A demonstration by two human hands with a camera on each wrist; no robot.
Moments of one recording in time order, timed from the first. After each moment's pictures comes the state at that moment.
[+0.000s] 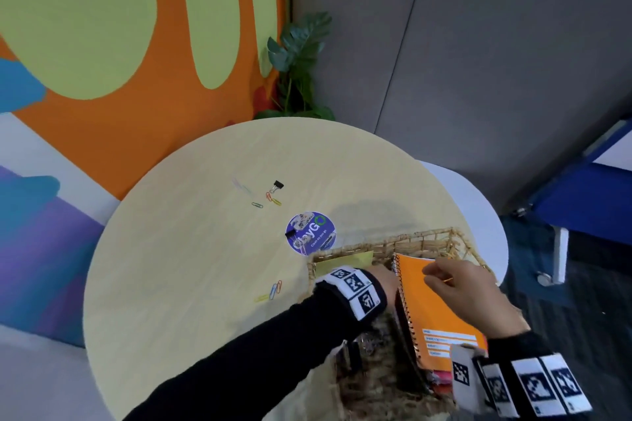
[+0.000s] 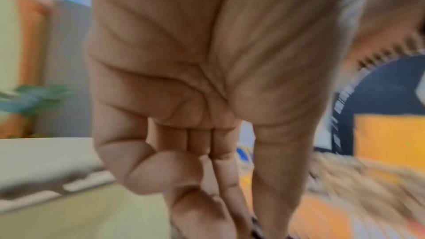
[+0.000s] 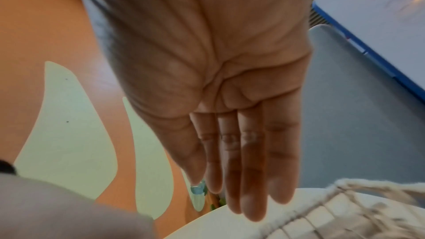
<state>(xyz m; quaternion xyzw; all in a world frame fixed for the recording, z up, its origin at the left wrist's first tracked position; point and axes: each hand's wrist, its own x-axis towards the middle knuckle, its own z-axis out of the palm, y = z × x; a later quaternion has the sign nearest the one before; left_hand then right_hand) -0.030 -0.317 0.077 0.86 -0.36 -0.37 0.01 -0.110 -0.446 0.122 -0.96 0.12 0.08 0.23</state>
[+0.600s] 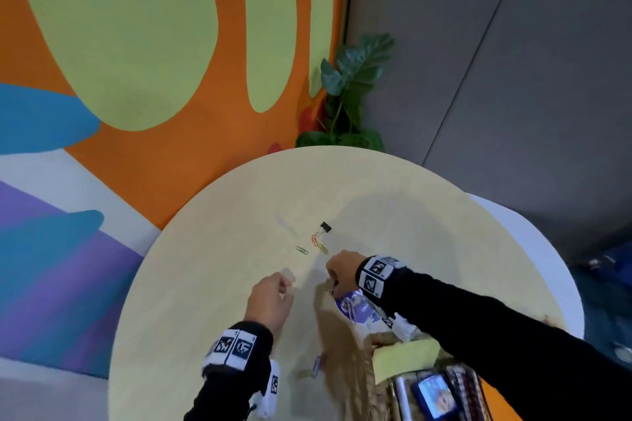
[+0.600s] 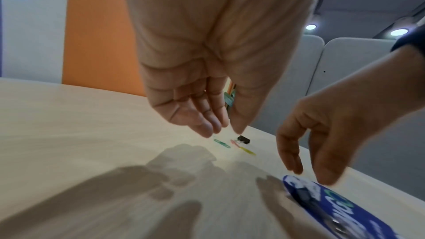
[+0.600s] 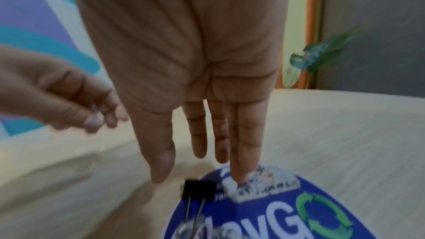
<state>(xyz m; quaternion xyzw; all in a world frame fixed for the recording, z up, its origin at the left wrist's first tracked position) 0.096 -0.092 -0.005 0.93 0.04 -0.13 0.33 0.160 -0.263 0.036 -0.91 -0.20 0.35 -0.03</state>
